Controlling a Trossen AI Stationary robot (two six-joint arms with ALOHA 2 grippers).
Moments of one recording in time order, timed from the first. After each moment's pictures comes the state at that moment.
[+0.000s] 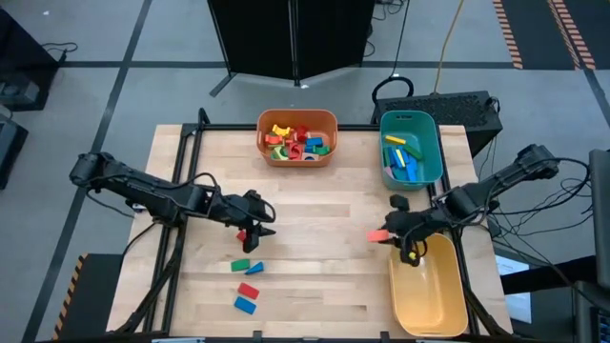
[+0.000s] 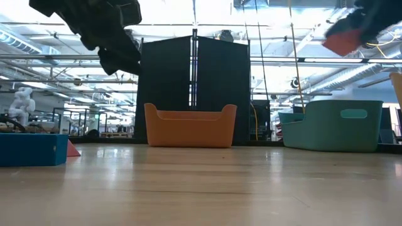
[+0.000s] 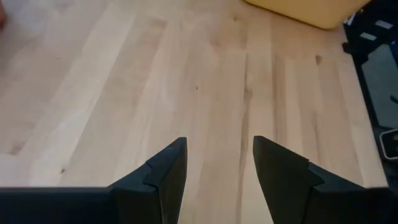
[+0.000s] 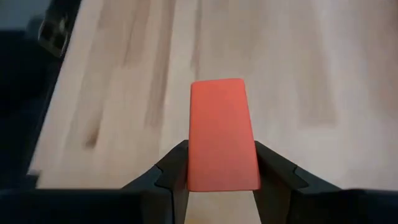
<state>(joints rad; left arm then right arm) -0.20 1.19 0.69 -0.18 -0.06 -0.41 0.48 0.97 0.79 -0.68 0.20 0.44</state>
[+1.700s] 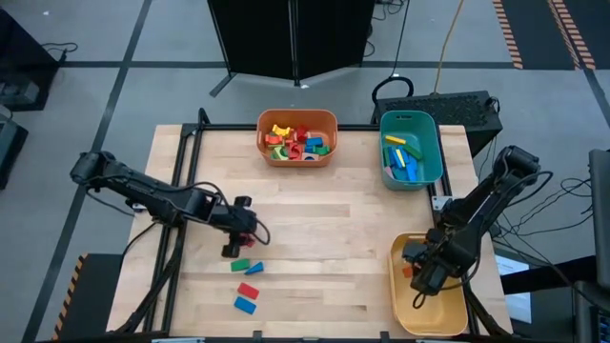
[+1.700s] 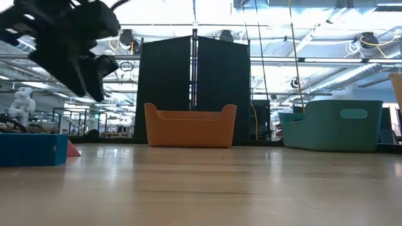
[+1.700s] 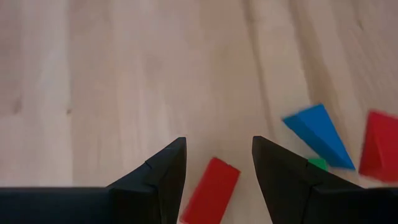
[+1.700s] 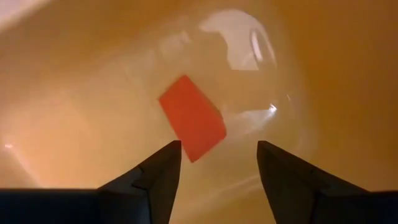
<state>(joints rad) -0.26 1.20 0.69 -0.50 -0.01 -0.10 0.91 1.30 0.79 -1.01 0.00 1.41</state>
